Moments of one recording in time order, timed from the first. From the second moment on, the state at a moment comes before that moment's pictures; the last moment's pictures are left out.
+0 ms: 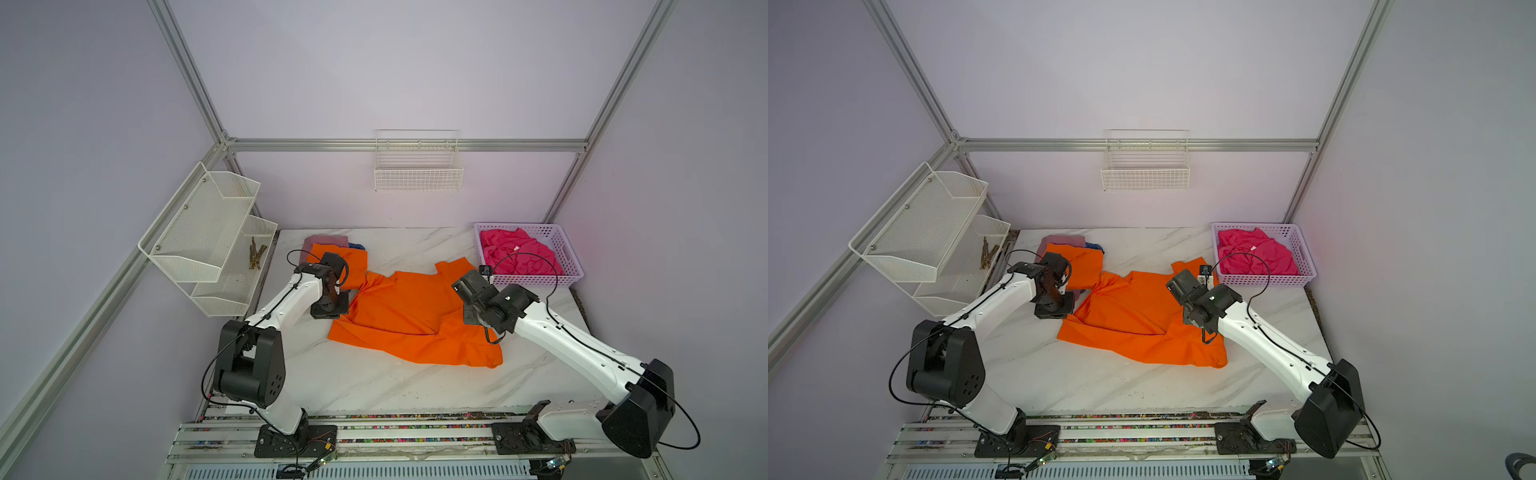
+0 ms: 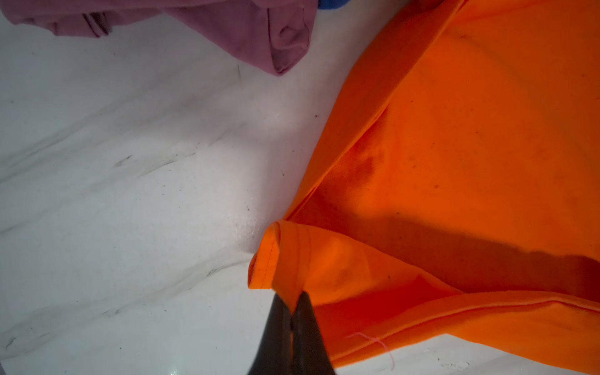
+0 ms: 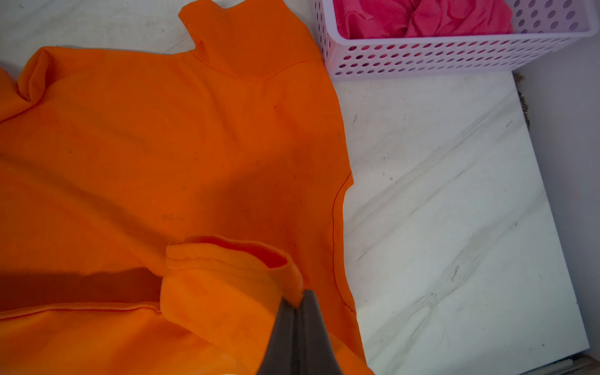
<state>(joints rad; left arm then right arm) -0.24 1.63 1.26 -1.03 -0.03 -0.31 0.63 1.36 1.19 -1.03 0.49 0.69</state>
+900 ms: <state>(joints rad) -0.24 1.64 1.26 -1.04 -0.04 -0.34 0.52 1.53 1.31 -0.90 0.41 0.48</state>
